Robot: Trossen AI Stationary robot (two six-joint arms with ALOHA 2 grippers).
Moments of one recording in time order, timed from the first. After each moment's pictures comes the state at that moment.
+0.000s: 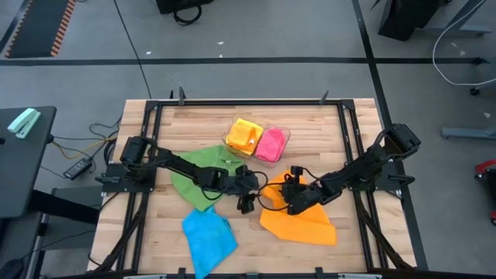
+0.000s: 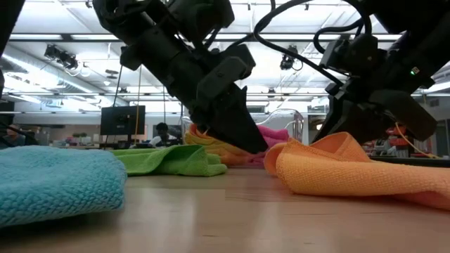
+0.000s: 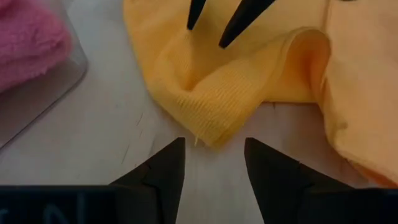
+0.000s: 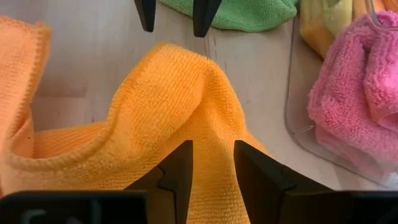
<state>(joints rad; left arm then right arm) -0.20 1.95 1.05 0.19 -0.20 -0.29 0.45 1.59 0.63 -0.01 0.62 0.25</state>
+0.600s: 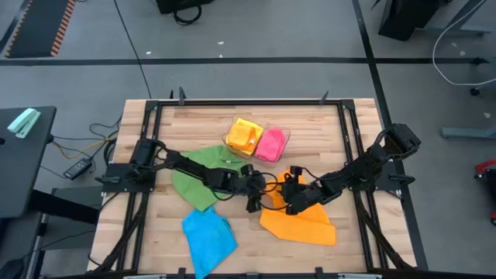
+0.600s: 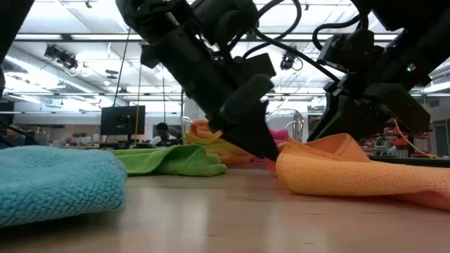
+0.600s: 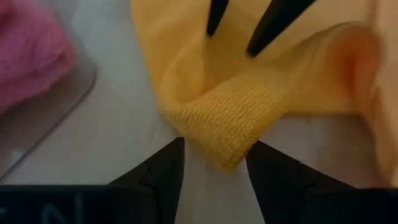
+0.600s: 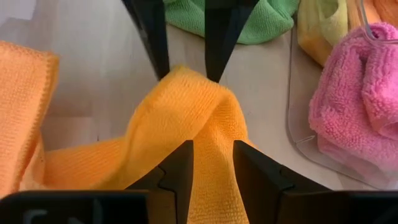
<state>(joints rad) -0.19 2.04 1.21 0.04 -0.27 -0.27 0.45 1.59 0.63 0.03 0.62 0.26</state>
